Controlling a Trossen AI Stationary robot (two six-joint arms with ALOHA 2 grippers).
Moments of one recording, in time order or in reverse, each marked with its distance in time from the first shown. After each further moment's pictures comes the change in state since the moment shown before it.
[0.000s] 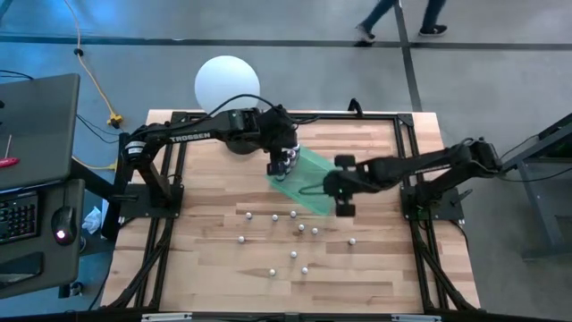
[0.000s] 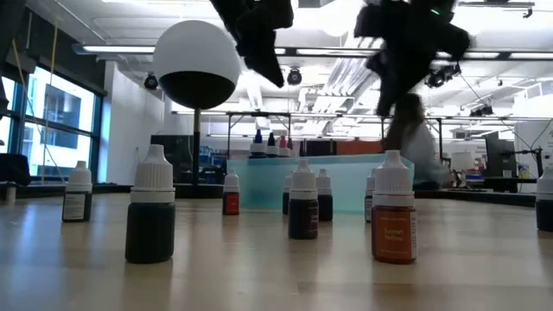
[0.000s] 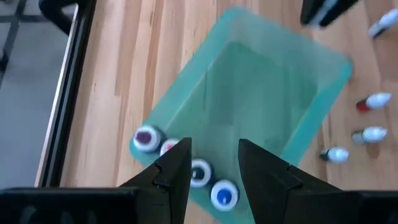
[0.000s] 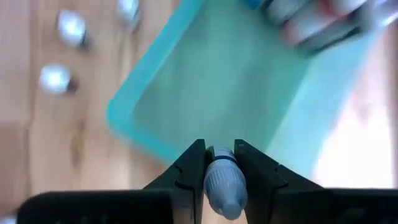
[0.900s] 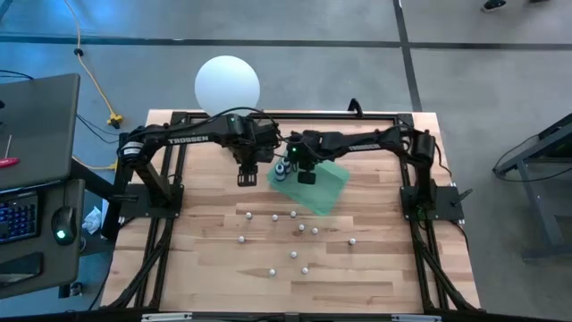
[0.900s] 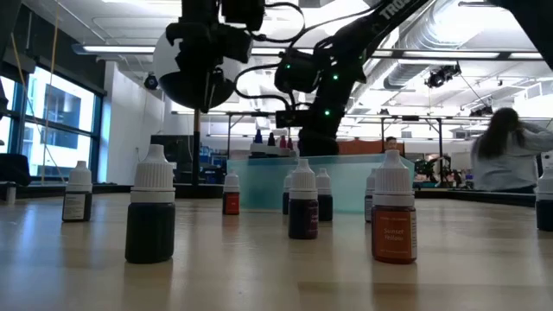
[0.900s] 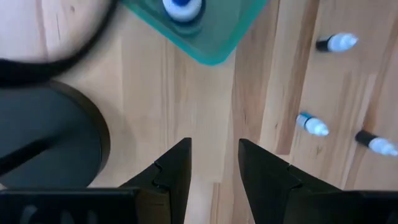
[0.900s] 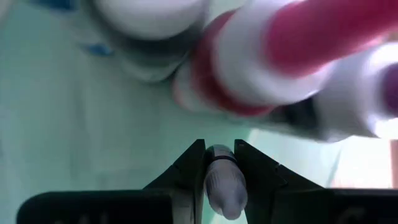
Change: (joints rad) left arm -0.006 -0.031 -0.098 -0.456 -0.003 -0.048; right arm -0.371 0.543 0.266 0.285 -0.083 -0.245
